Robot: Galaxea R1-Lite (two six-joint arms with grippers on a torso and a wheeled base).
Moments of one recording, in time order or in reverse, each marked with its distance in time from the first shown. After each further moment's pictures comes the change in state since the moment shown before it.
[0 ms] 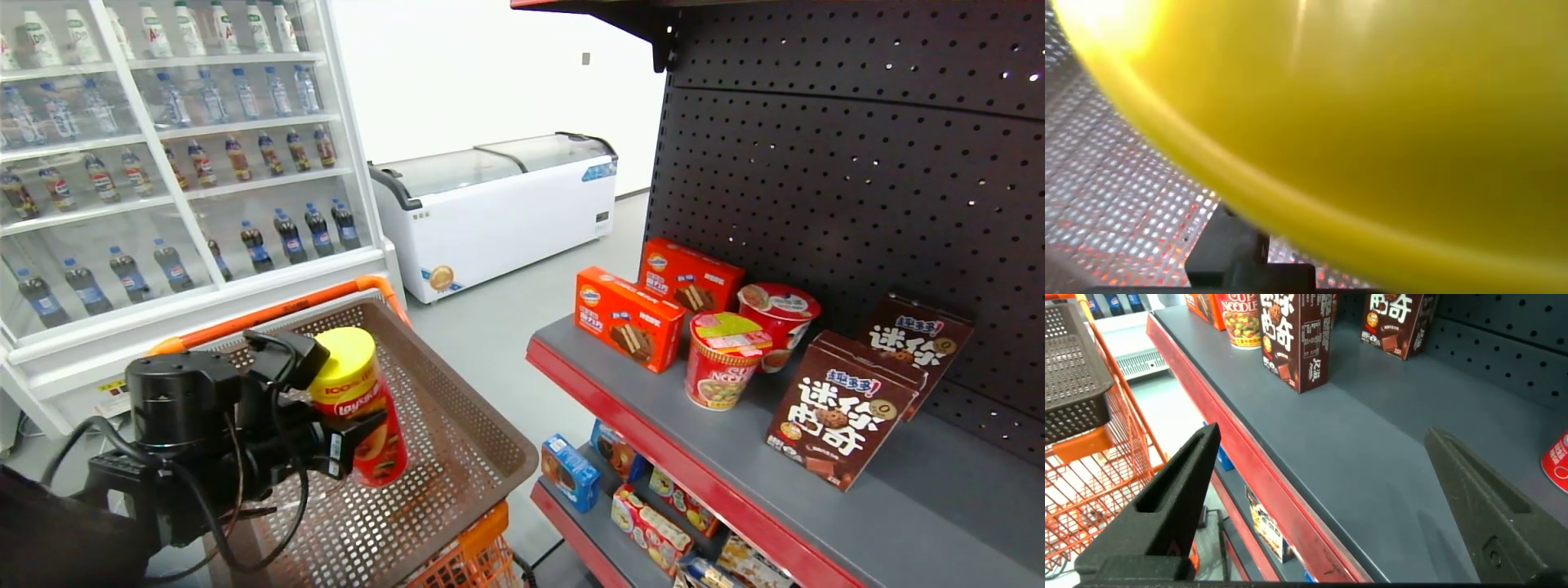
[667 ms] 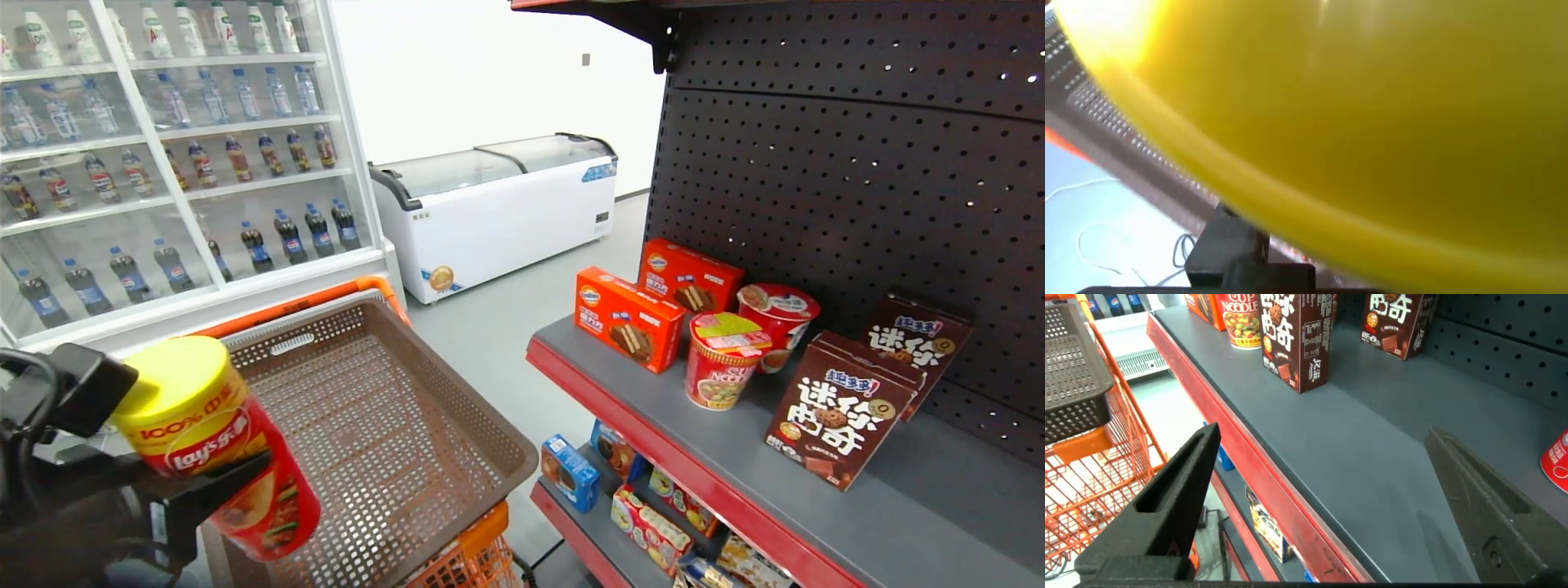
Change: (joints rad) left arm 0.024 -0.666 0.009 0.673 0.054 -0.065; right arm 0.000 0.000 0.000 0.000 0.000 0.000
